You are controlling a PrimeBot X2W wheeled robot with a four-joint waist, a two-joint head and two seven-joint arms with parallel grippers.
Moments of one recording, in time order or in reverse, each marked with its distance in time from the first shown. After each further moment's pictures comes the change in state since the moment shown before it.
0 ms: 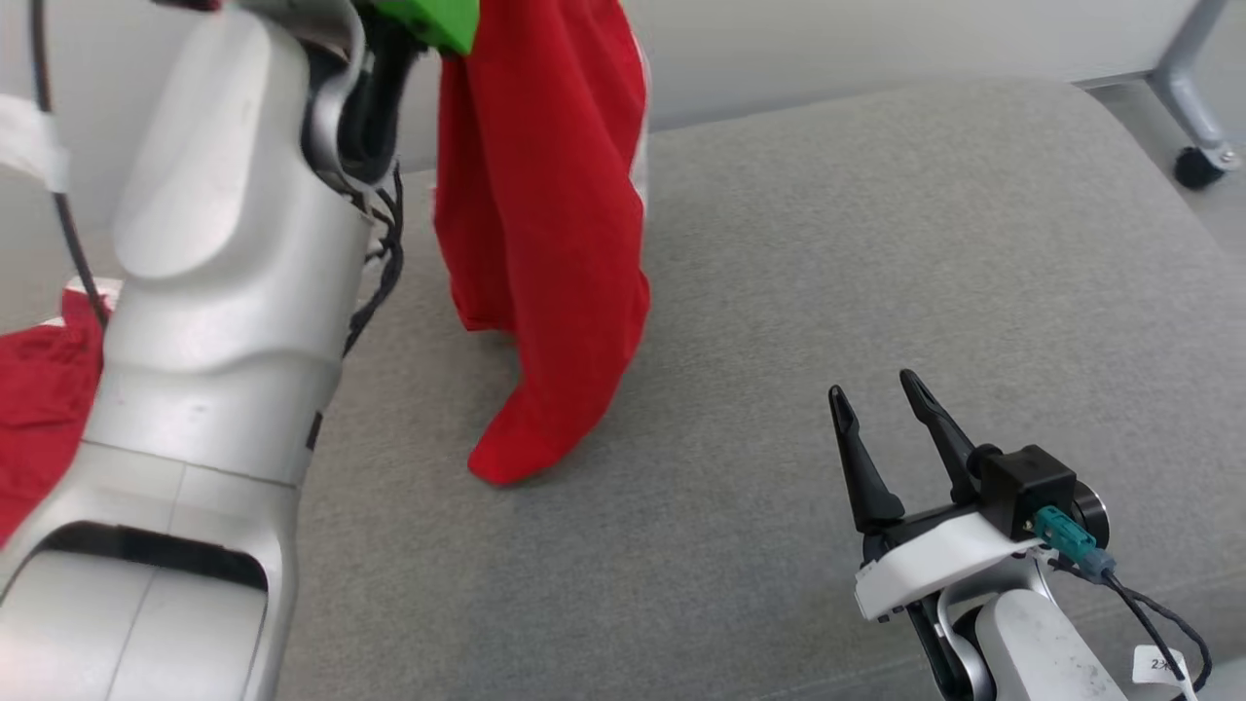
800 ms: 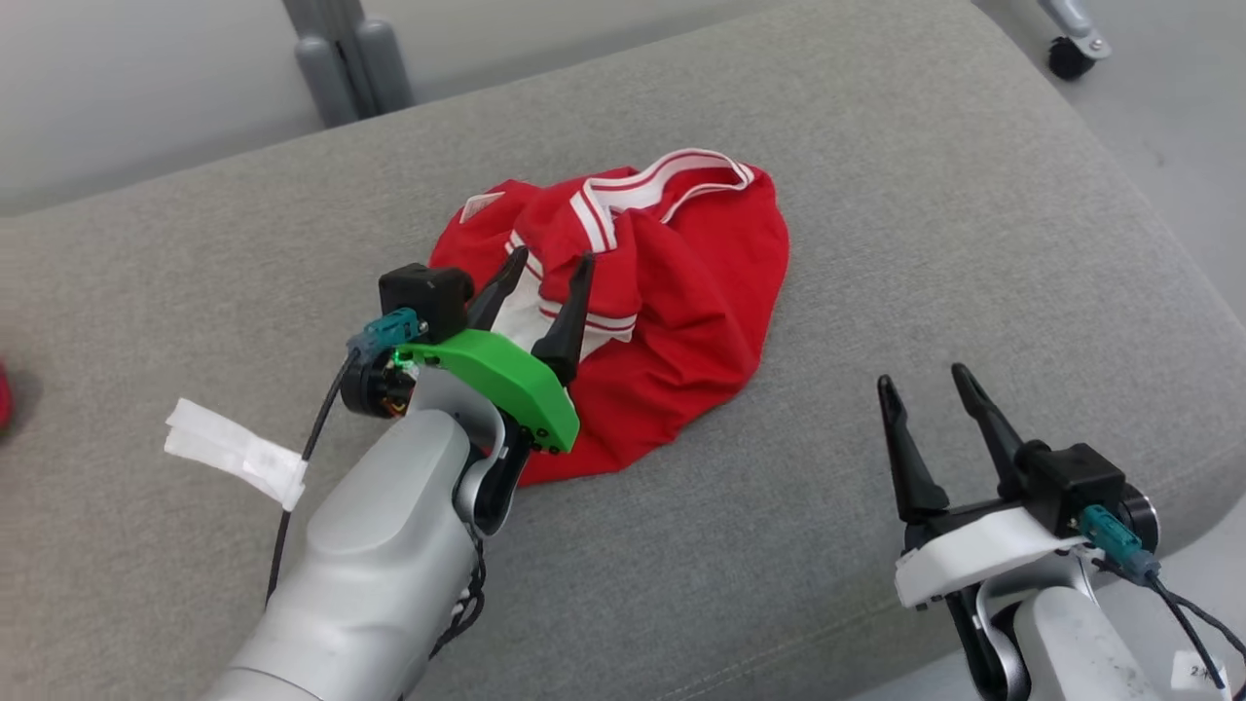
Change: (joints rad) left arm 0.436 -0.010 -0.343 0.123 -0.186 0.034 -0.143; right arm 0.010 0.002 -0.085 -0.011 -0.030 0.000 -0.005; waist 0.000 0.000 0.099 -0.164
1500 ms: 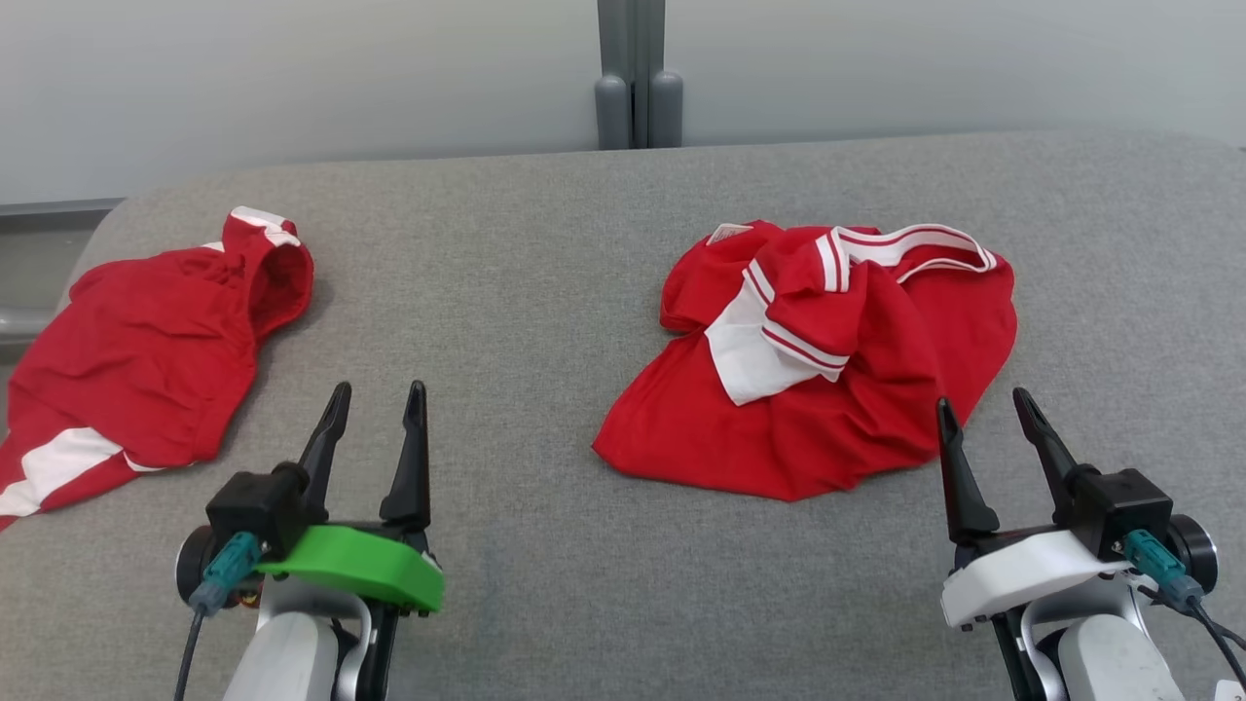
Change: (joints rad) left arm 0.533 0.059 0.494 -0.496 0.442 0.013 -0.014; right arm 0.065 -0.001 -0.111 -0.038 -0.067 0.000 0.022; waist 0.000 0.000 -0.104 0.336
